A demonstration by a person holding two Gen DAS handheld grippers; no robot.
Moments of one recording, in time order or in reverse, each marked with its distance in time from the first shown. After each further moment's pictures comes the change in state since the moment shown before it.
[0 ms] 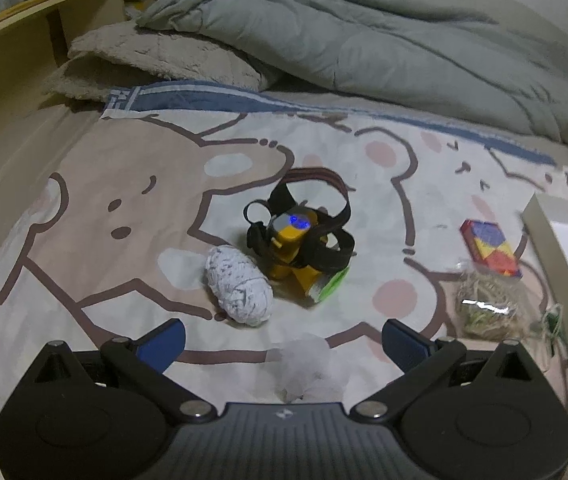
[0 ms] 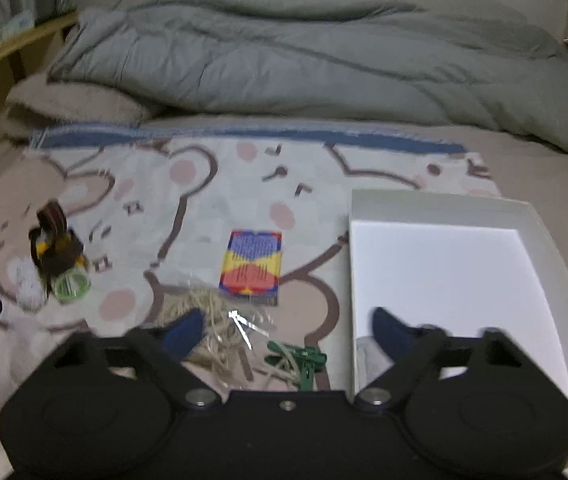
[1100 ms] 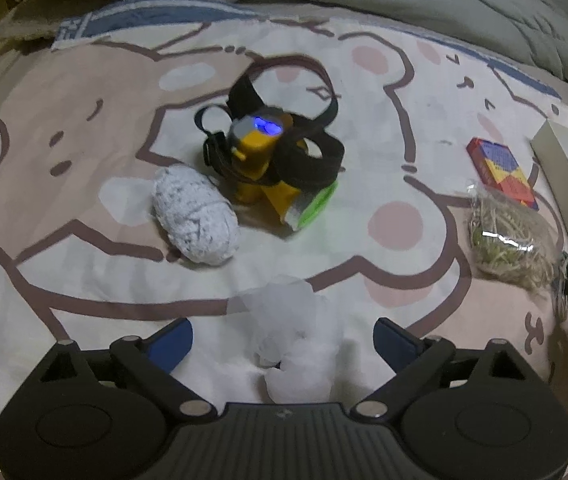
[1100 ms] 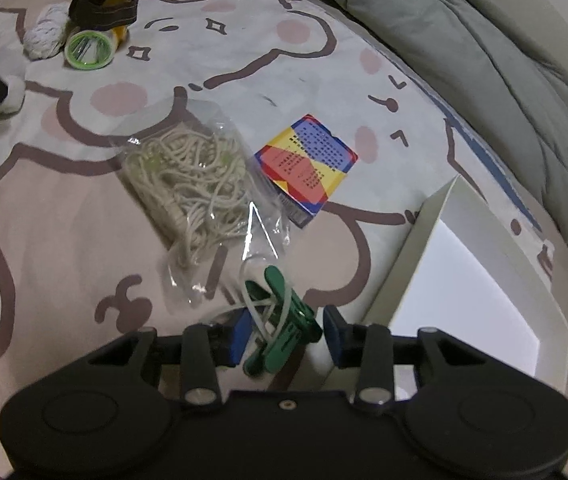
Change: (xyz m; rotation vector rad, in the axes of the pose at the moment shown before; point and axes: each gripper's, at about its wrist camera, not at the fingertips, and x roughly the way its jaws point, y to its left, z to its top) left arm 0.063 -0.011 -0.011 0.036 0.244 -0.064; right arm 0.084 0.029 -0.037 -0.659 0.195 -0.013
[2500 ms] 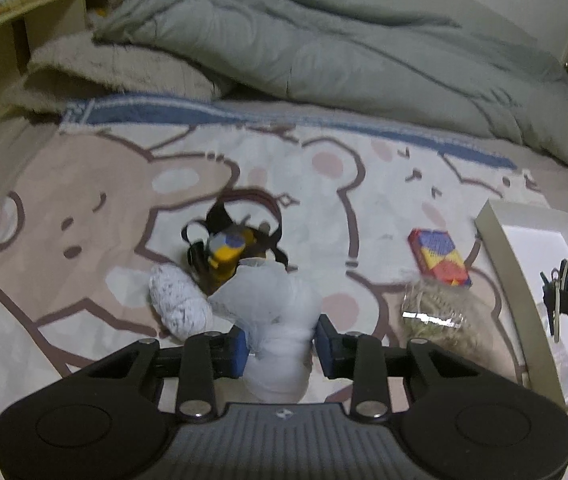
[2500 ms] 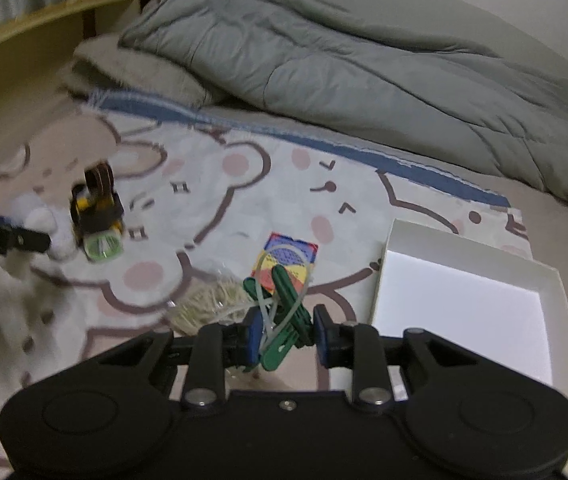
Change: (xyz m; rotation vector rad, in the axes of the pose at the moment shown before) left arm -0.079 -0.022 0.007 -0.002 -0.276 -0.046; right arm -0.103 -0.034 0.001 0.447 -0.275 0.070
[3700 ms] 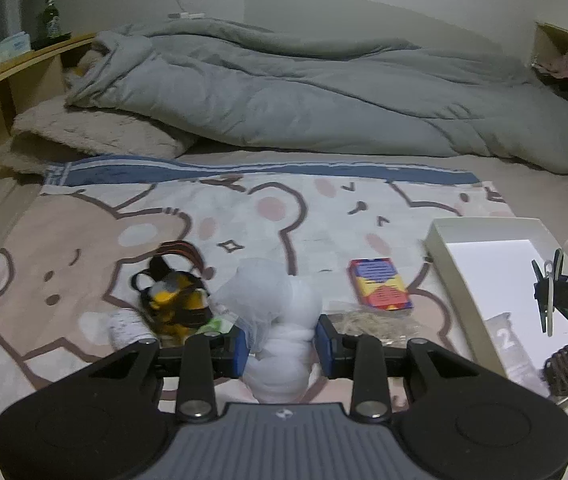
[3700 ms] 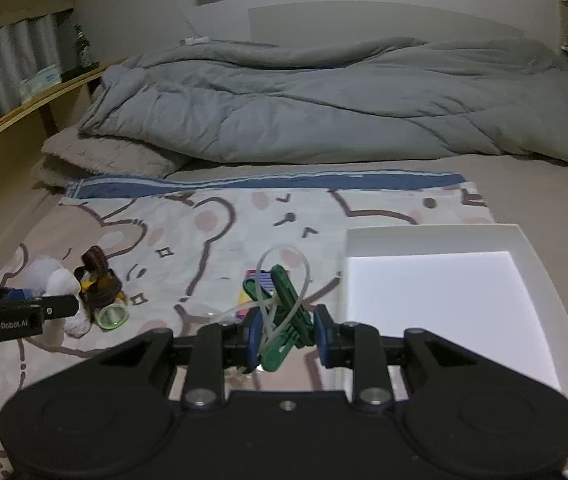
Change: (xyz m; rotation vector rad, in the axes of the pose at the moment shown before) left arm -0.034 -0.078 -0.002 0.086 -0.114 -0.009; right arm -0.056 -0.043 -0.014 0.257 -0.111 -0.017
